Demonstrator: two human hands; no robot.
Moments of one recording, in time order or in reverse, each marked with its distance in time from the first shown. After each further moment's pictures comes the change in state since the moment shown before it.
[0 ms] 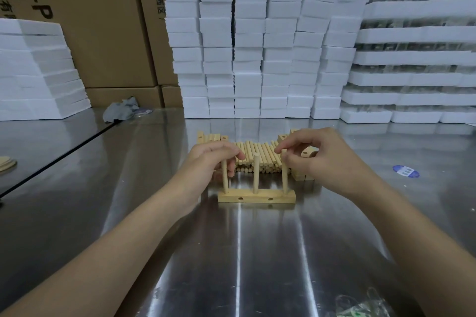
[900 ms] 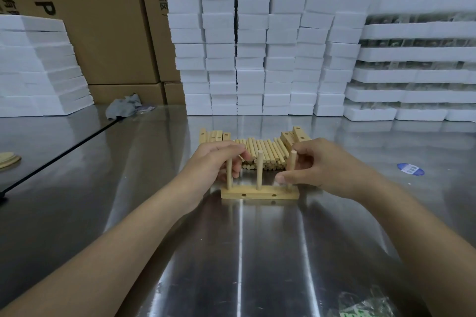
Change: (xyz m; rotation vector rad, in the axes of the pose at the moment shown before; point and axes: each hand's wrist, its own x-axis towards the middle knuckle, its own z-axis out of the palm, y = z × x) left_hand 0.000 -0.003 0.002 0.006 -0.059 -0.034; right_hand 0.008 0.021 -0.002 -0.271 -0.244 0.089
